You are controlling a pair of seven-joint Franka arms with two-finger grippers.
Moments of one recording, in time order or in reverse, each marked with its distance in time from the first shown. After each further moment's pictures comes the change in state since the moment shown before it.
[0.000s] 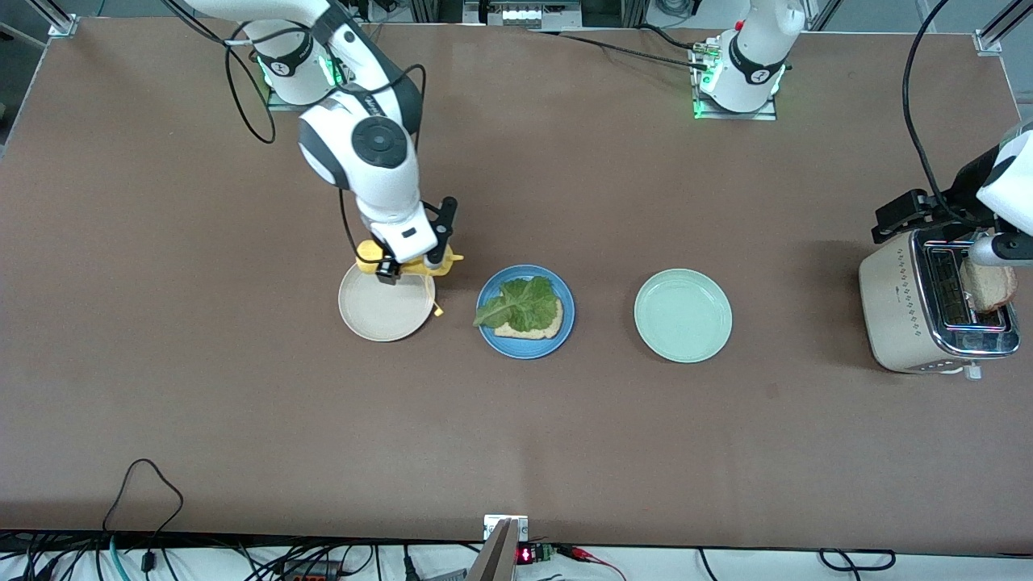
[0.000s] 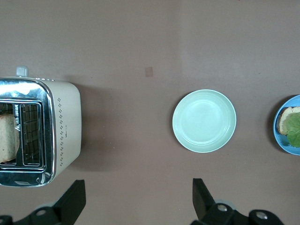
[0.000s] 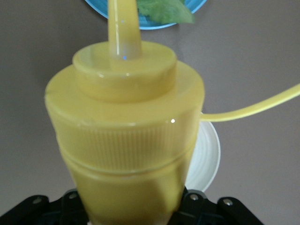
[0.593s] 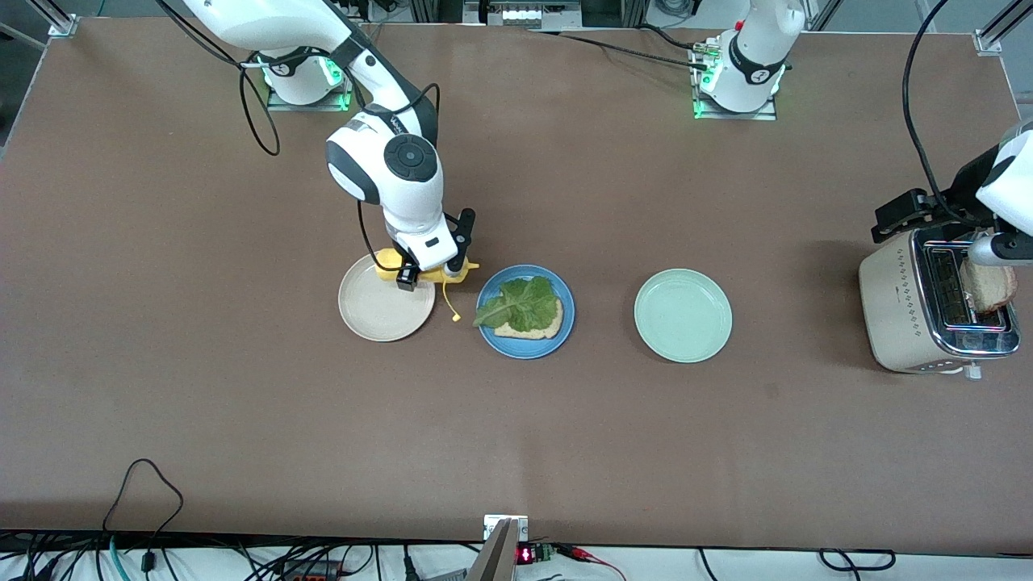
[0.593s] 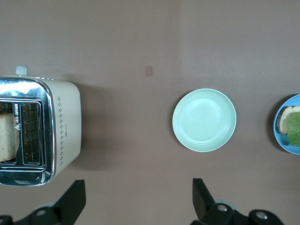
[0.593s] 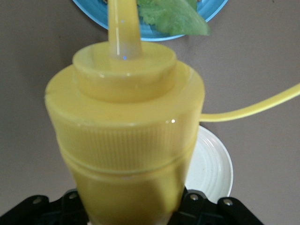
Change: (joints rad) left arm 0.000 0.000 0.000 0.000 0.000 -0.004 0.000; right arm 0.037 0.075 -0.023 0.032 -0.047 0.034 0.047
